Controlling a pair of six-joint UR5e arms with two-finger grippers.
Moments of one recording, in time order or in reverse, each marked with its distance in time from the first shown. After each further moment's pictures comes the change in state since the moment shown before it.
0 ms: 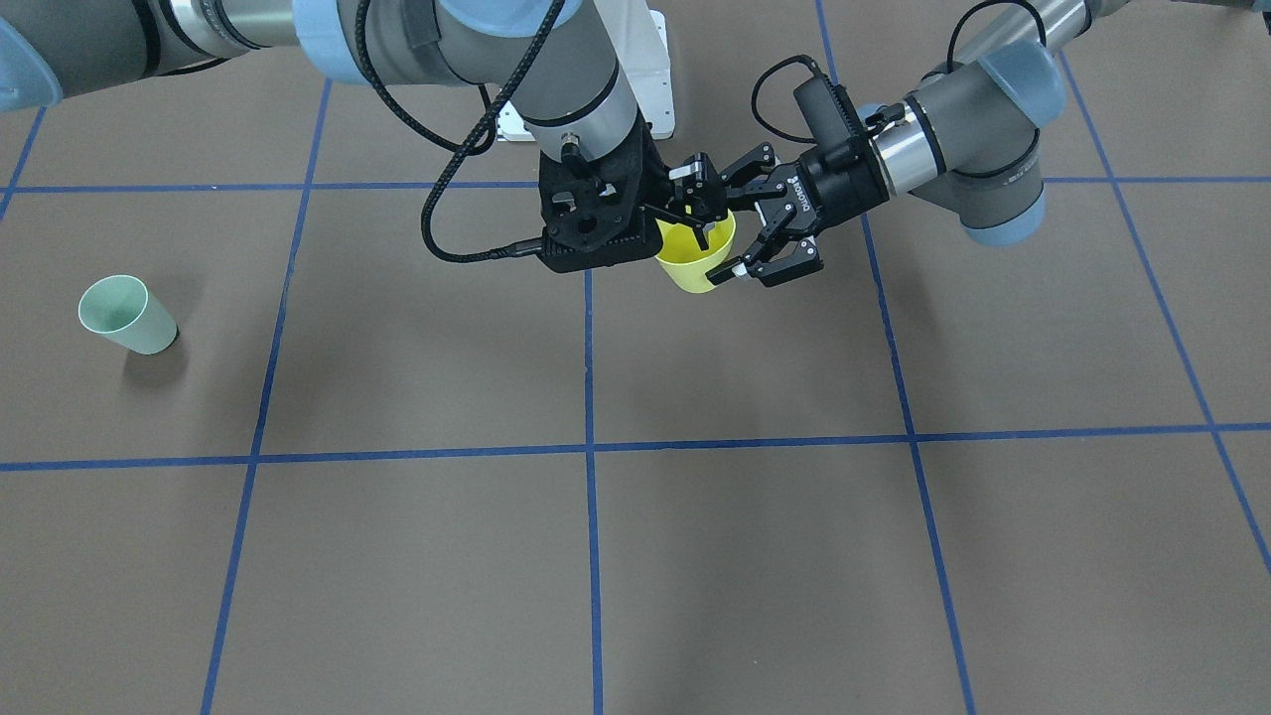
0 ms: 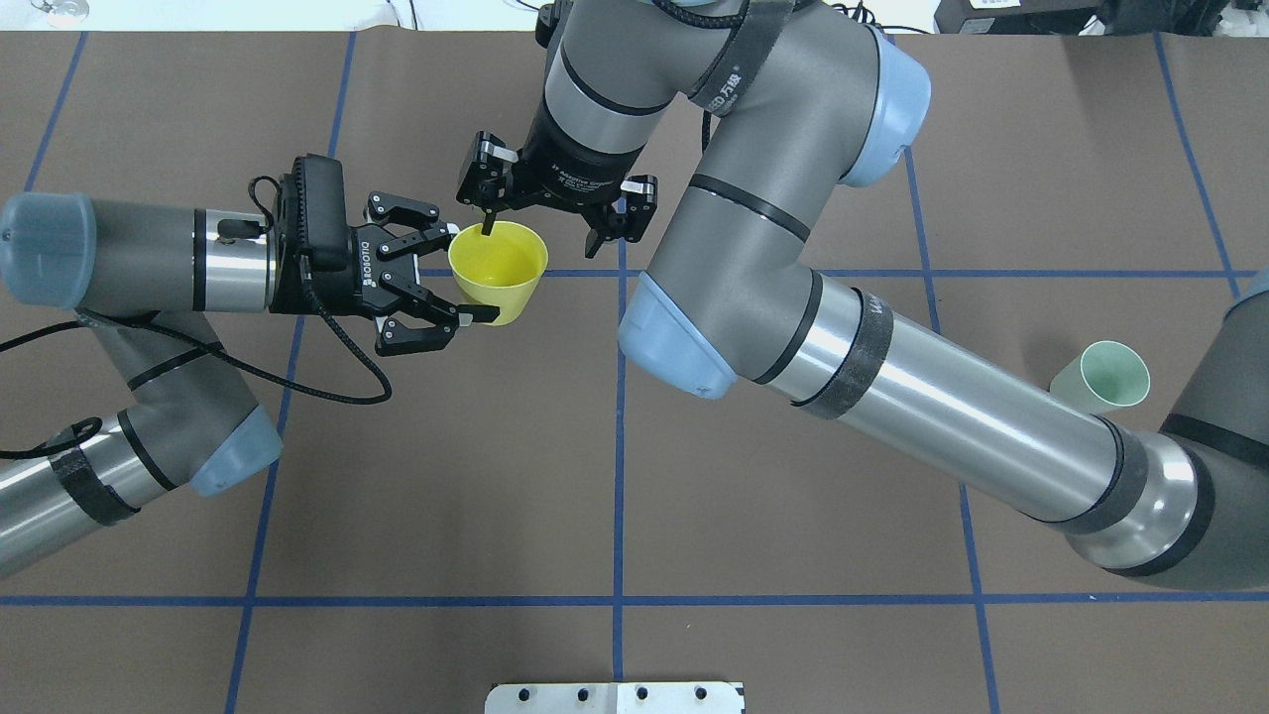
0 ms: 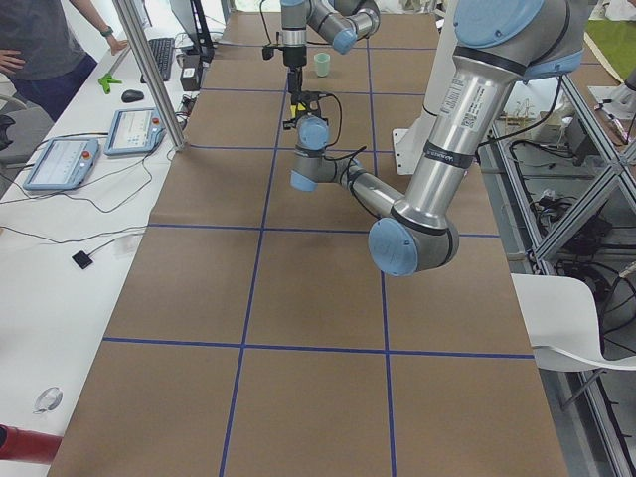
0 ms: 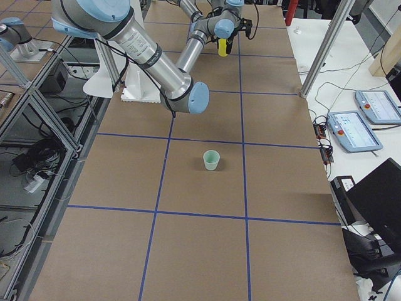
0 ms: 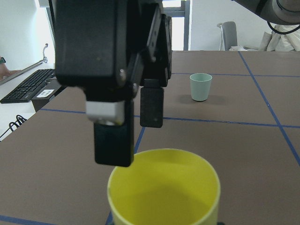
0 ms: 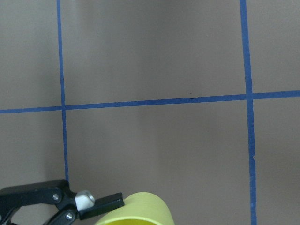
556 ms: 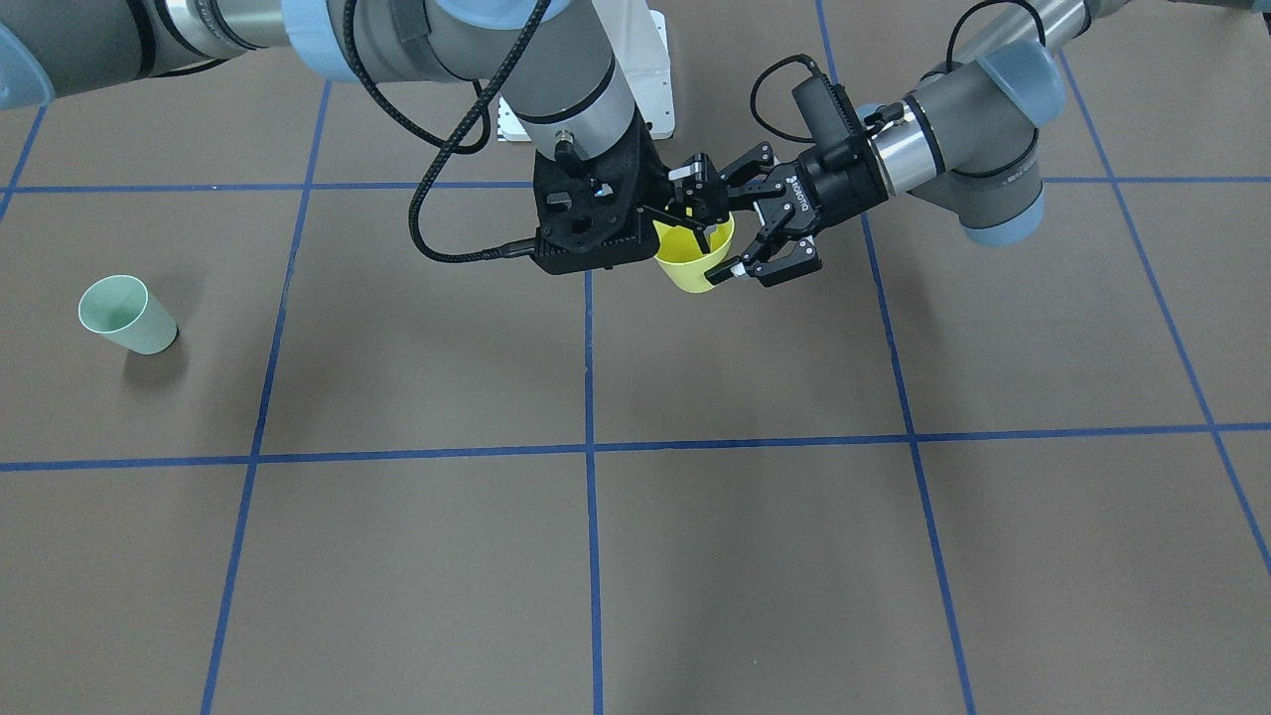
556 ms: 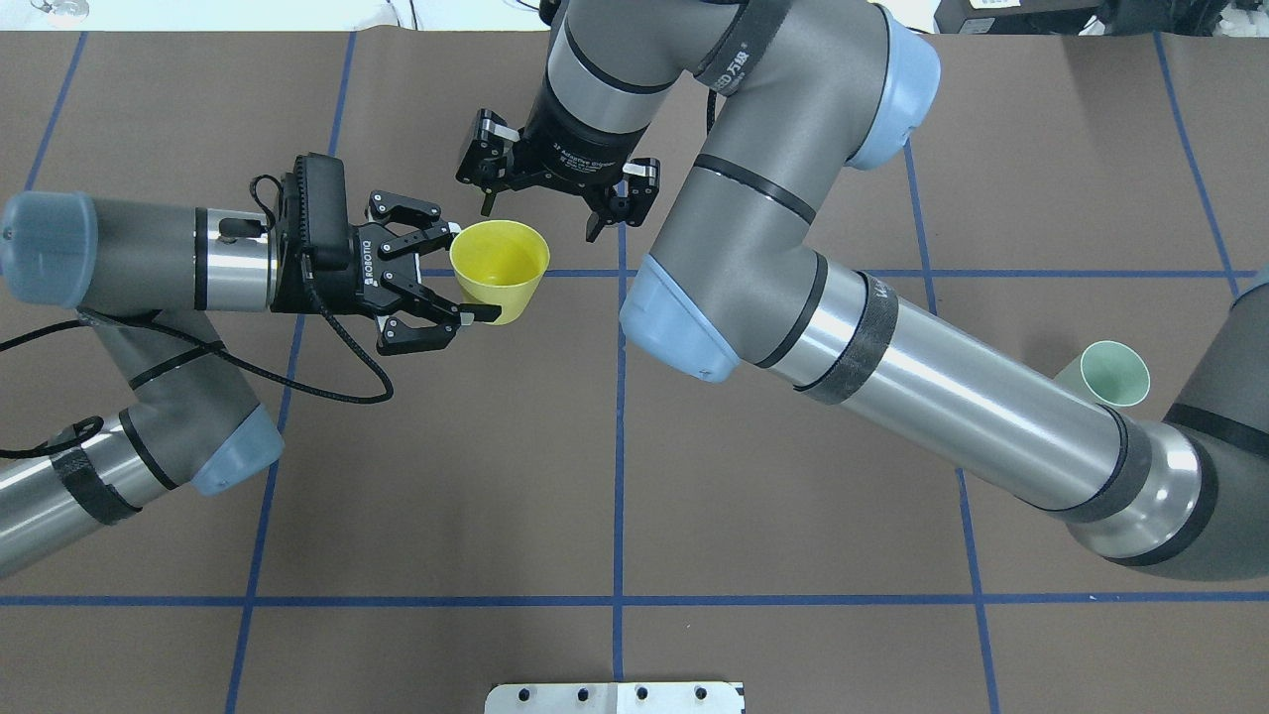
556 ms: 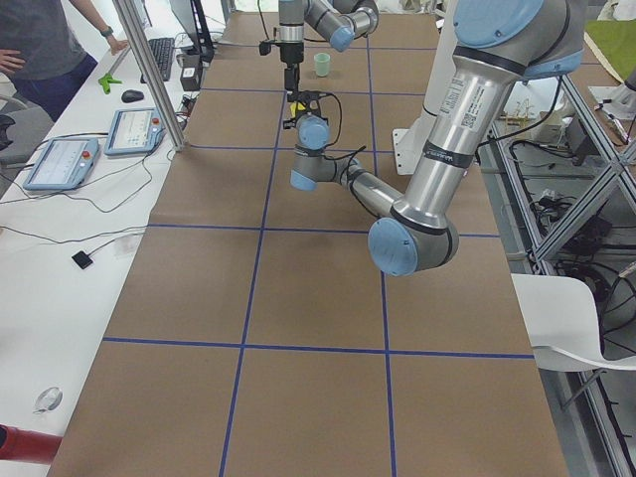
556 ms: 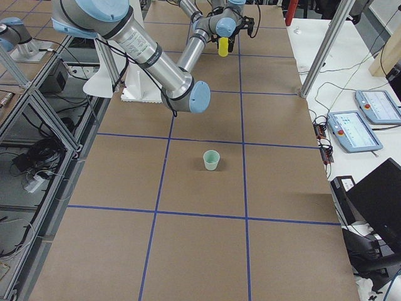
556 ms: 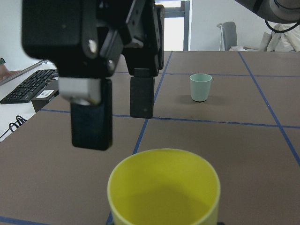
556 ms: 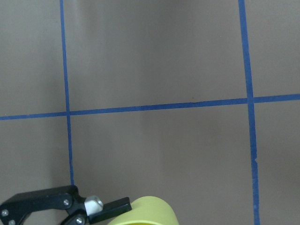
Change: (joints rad) left arm 0.000 -0.003 0.000 0.002 0.000 0.000; right arm 0.017 0.005 0.000 0.006 0.002 0.006
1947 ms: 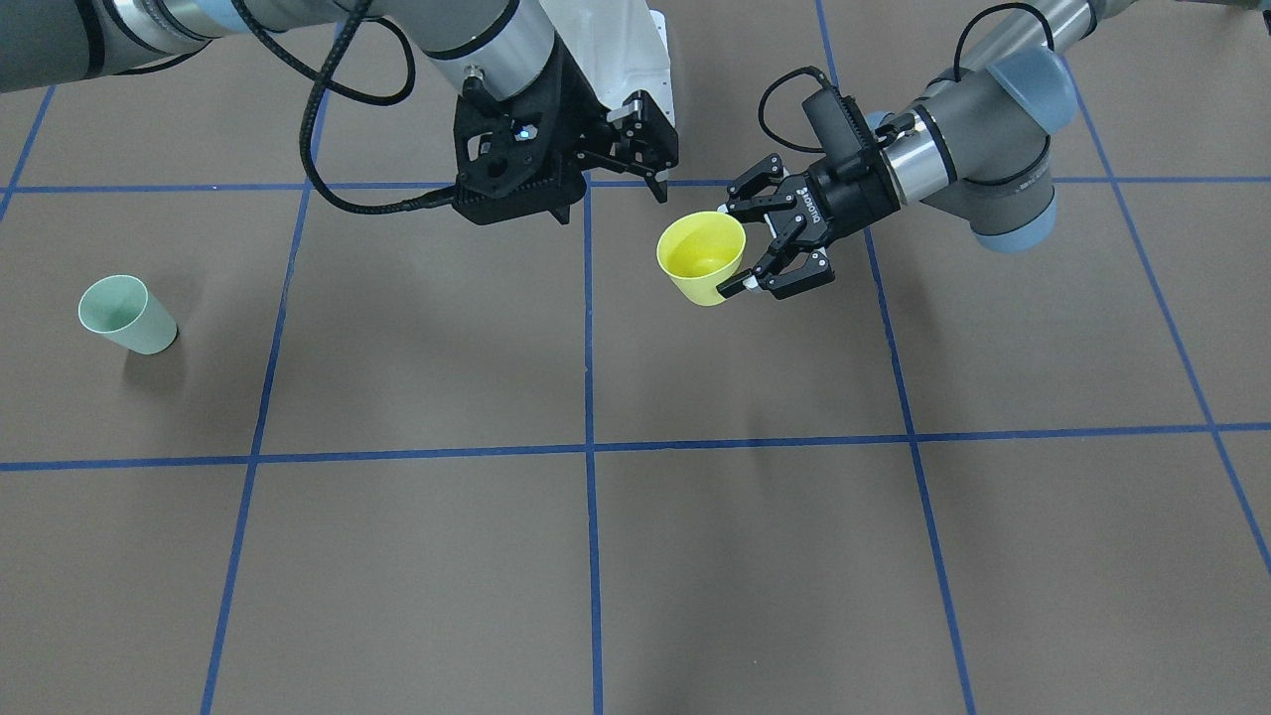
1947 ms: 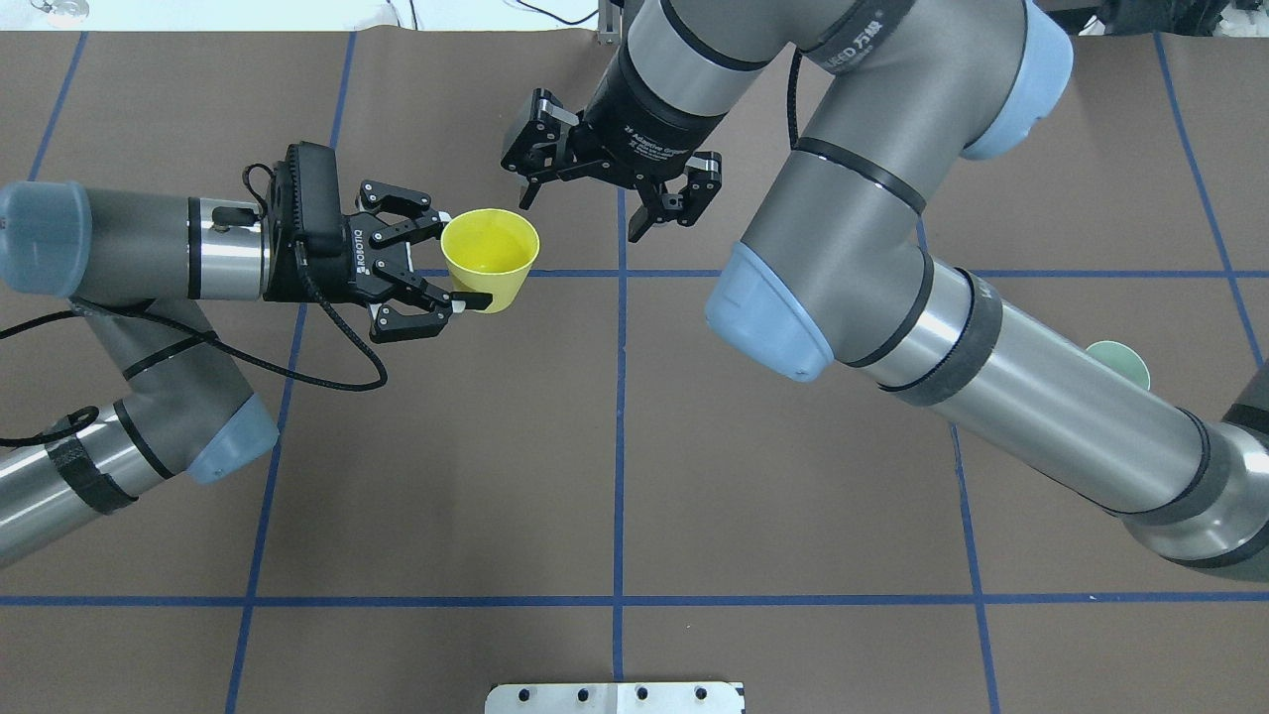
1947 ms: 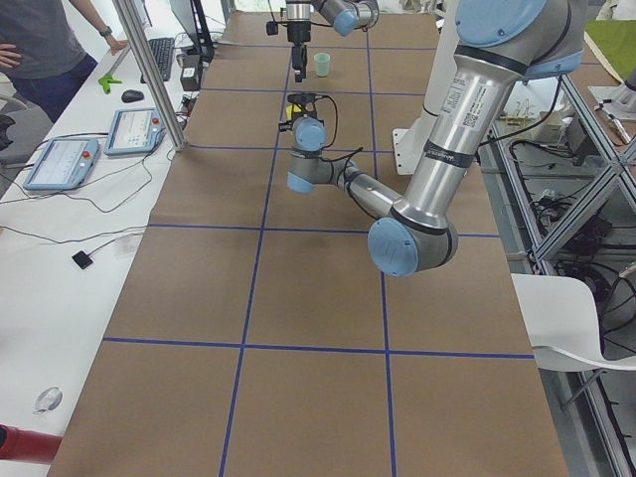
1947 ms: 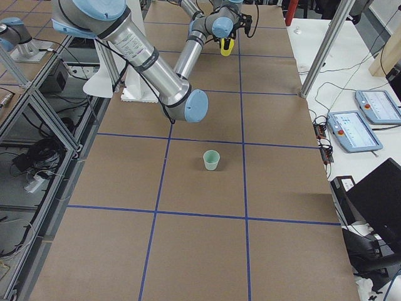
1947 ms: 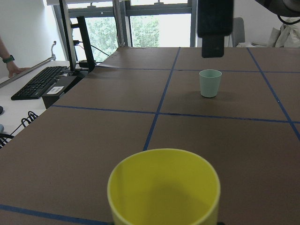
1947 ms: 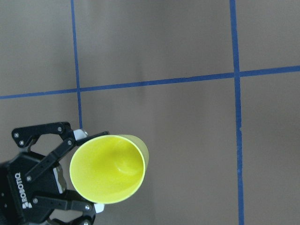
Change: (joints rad) left arm -0.018 -0.001 0.016 -0.002 -0.003 0.000; right arm 0.054 -0.063 0.125 -0.029 0.079 0.029
